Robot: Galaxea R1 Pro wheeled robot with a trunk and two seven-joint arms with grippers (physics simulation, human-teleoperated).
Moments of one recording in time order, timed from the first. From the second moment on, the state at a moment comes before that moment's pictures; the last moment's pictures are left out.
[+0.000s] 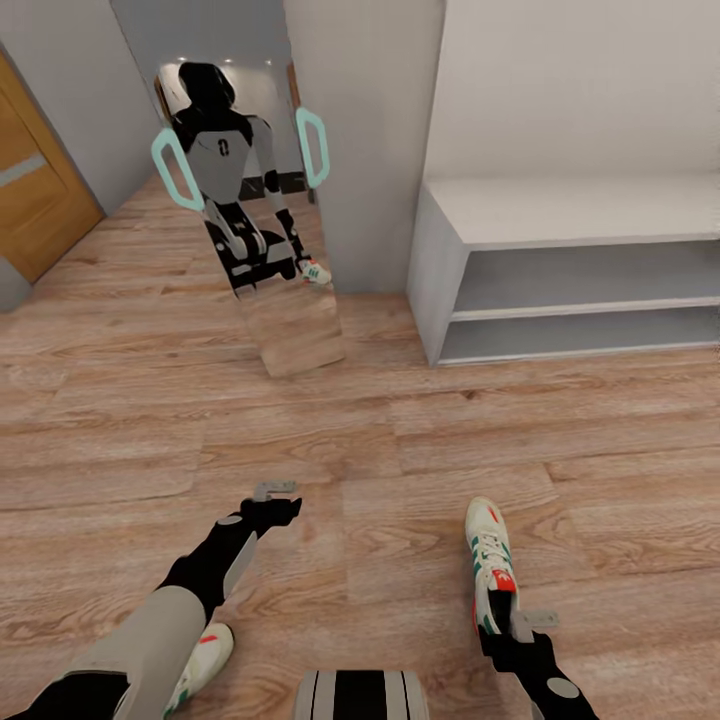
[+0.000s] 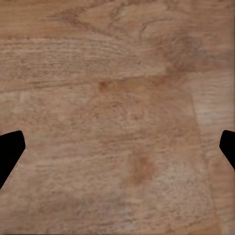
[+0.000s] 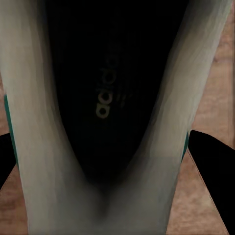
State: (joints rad) left arm -0.76 -0.05 0.00 -0.48 0.00 0.15 -0.06; right arm -0.32 -0.07 0.00 -0.59 0.00 -0.03 -0.02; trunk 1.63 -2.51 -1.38
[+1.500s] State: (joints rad) left arm -0.40 0.07 0.06 -0.47 0.01 -0.24 -0.04; right arm -0.27 -0.09 0.00 -0.49 0.00 -0.35 -0.02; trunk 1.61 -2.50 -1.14
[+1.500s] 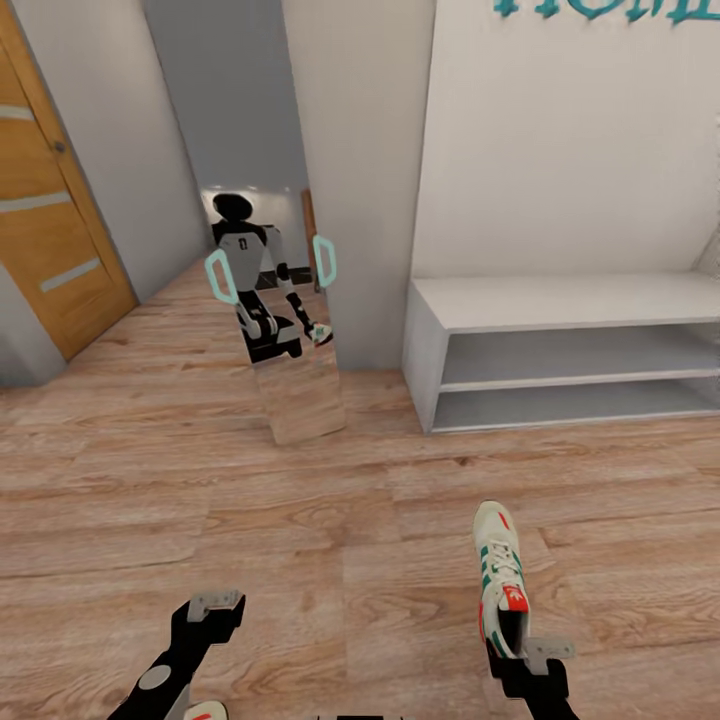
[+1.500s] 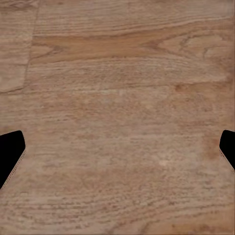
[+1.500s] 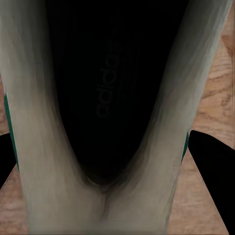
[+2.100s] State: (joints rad) left arm -0.40 0.07 0.06 -0.47 0.01 -0.24 -0.05; right arm -0.27 -0.08 0.00 -0.49 0.00 -0.35 -0.02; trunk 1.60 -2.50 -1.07
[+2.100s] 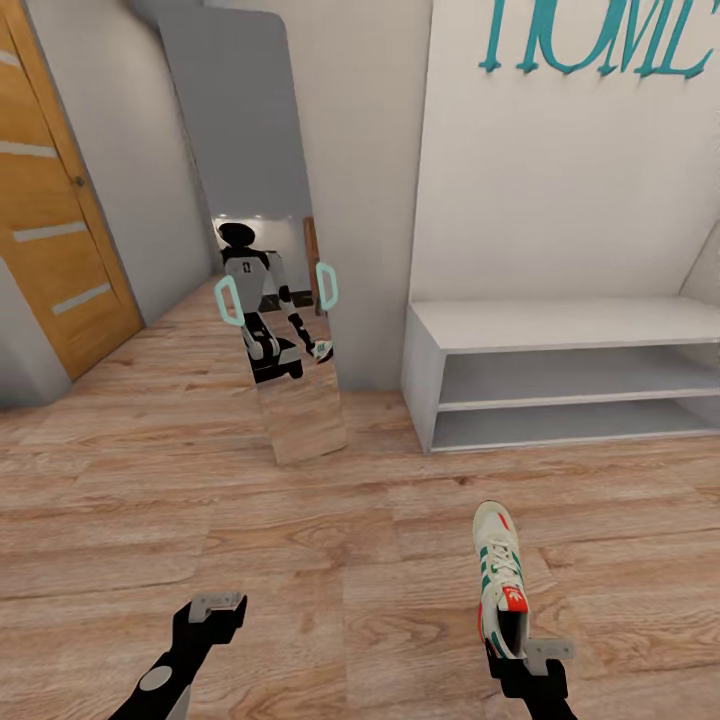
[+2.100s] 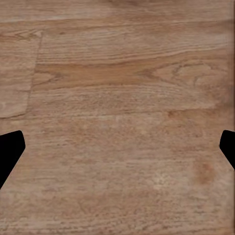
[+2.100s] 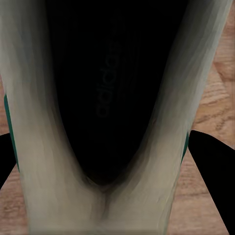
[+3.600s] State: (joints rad) left arm -0.38 0.06 0.06 -0.47 0.01 -0.24 -0.05; right arm -0.27 -0.08 0.00 -0.48 0.00 -0.35 -0.02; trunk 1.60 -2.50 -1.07
